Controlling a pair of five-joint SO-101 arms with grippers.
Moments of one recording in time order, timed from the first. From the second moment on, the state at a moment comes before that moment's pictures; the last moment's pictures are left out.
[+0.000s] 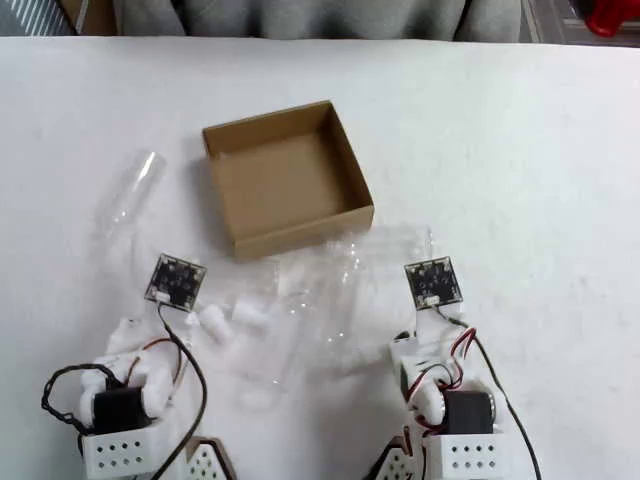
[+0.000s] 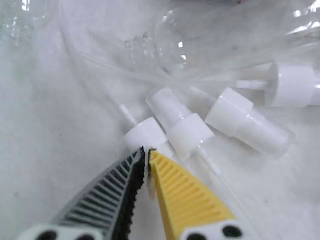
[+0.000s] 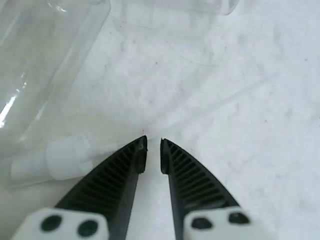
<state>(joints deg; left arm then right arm) -14.1 -103.8 97.1 73.6 -23.9 -4.9 -103.1 96.4 72.9 11.8</state>
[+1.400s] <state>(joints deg) -14.1 -103.8 97.1 73.6 -23.9 -6.4 -103.0 96.4 72.9 11.8</state>
